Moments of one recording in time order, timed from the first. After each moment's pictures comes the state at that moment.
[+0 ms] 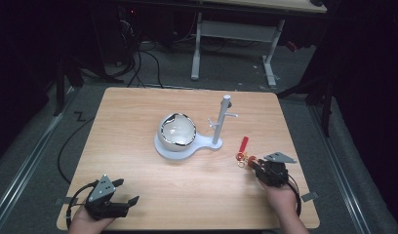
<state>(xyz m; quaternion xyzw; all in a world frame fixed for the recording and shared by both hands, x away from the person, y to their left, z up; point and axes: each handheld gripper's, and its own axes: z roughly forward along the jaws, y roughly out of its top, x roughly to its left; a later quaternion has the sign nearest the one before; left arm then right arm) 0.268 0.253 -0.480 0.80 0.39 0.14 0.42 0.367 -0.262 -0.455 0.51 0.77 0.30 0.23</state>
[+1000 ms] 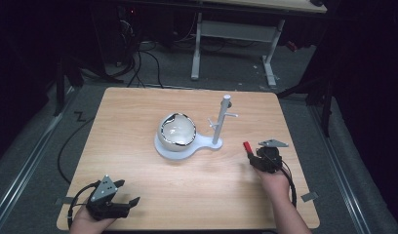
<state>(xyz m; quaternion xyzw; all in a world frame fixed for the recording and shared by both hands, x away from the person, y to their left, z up) 0.269 0.253 -0.483 0.81 0.39 0.14 0.42 0.412 -0.246 -0.453 0.53 0.77 0.28 0.22</state>
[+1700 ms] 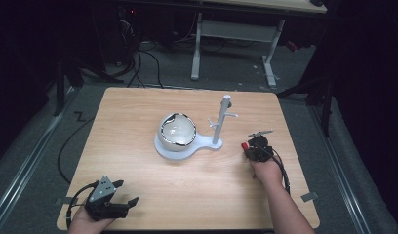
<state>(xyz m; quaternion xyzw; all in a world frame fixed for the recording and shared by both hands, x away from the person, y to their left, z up) 0.267 0.254 -0.482 0.81 0.39 0.14 0.42 0.460 -0.231 -0.471 0.54 0.80 0.18 0.17</state>
